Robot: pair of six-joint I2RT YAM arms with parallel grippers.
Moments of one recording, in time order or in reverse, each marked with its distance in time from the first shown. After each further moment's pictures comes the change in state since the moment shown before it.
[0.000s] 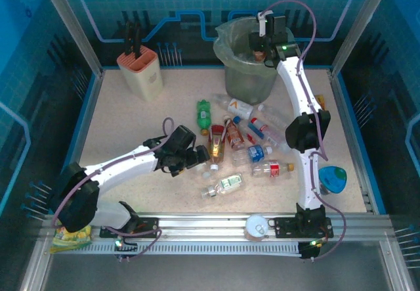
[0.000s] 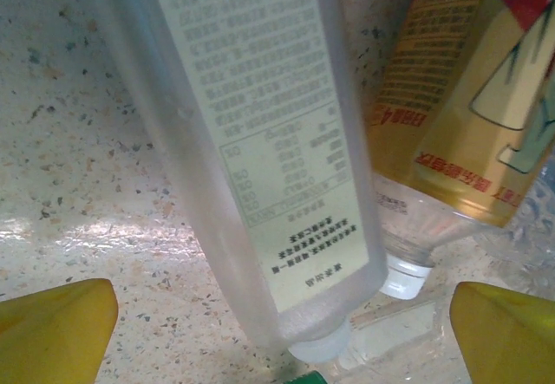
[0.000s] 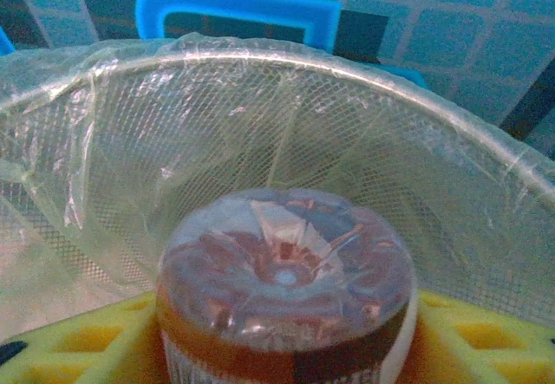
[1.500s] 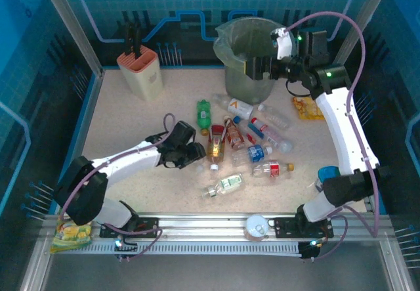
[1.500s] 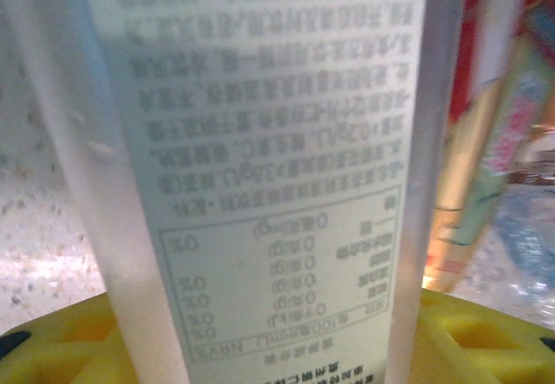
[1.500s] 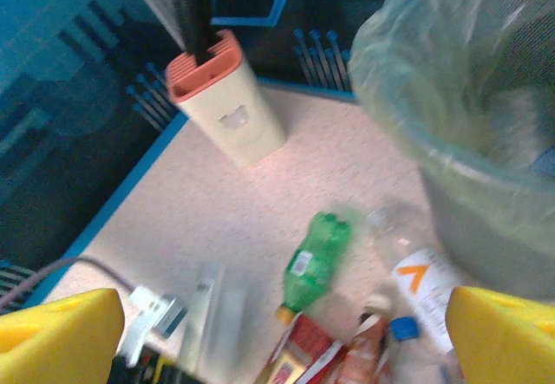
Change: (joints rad) left arm 0.087 0.027 0.062 0.067 0.021 0.125; right arm 0.019 -0.856 -0.780 -0.159 -0.616 0.200
